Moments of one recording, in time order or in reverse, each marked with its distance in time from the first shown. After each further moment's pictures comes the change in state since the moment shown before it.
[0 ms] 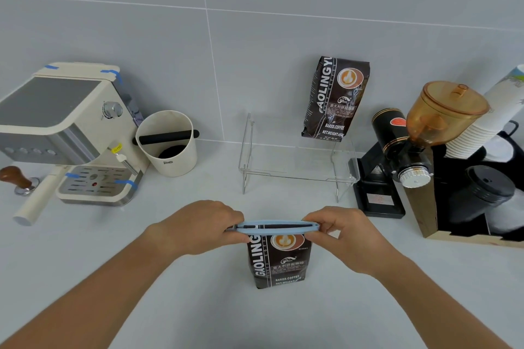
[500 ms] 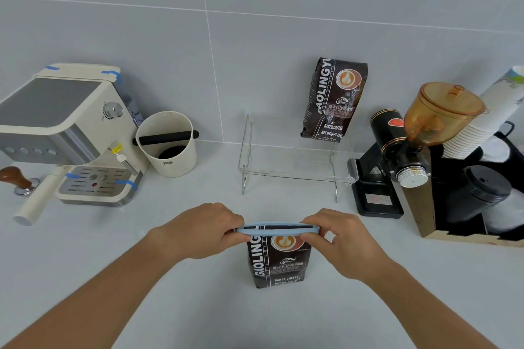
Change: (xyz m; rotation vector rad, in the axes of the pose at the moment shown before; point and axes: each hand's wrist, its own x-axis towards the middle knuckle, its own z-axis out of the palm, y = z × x) left_hand -0.005 0.005 0.003 -0.053 0.032 0.015; right_hand -0.006 0.001 0.011 -0.122 0.073 -0.099
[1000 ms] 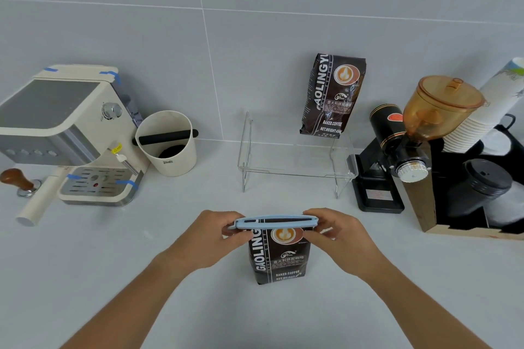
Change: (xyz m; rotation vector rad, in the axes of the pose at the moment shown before) left_hand -0.006 0.008 0.039 -0.741 0.271 -0.220; right_hand -0.005 0.022 0.020 0.335 0.033 0.332
